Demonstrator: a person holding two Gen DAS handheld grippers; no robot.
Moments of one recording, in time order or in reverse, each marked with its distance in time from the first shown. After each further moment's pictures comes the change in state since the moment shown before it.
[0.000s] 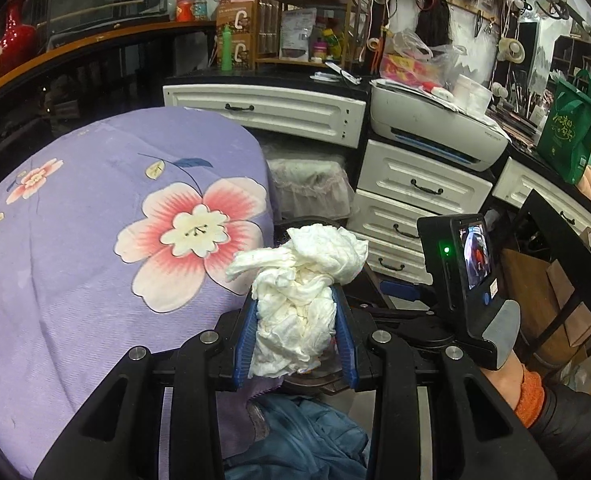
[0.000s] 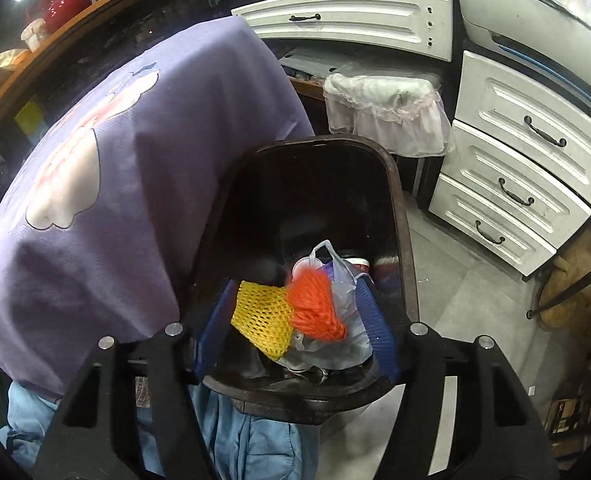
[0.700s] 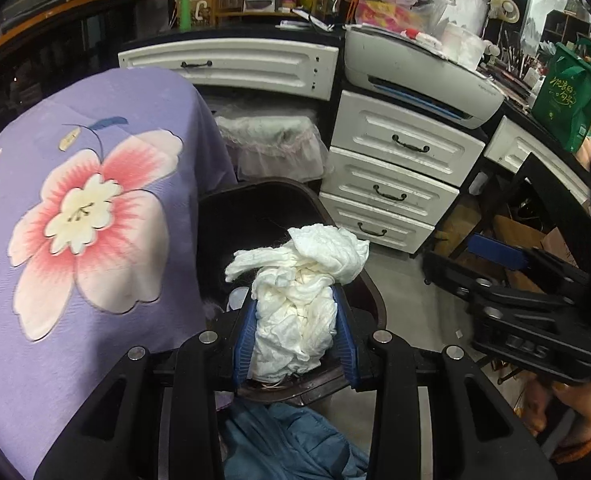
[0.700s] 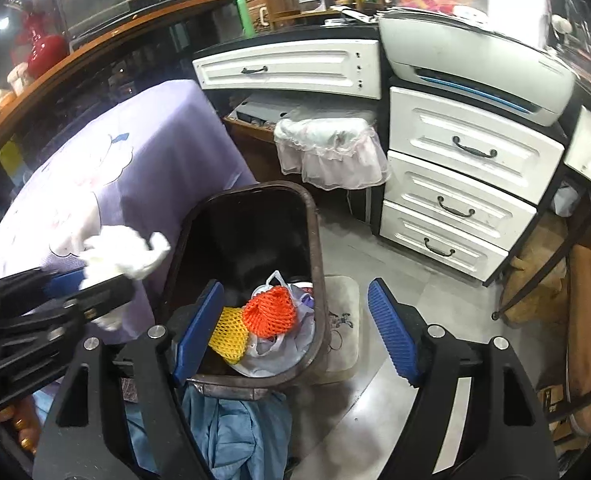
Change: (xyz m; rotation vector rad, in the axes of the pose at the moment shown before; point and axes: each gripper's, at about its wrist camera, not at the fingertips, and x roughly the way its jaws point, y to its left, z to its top) left arm 0.078 -0.031 0.002 0.042 0.149 -0.073; right arm -0.091 -0.048 -0.011 0.084 -0.154 -0.116
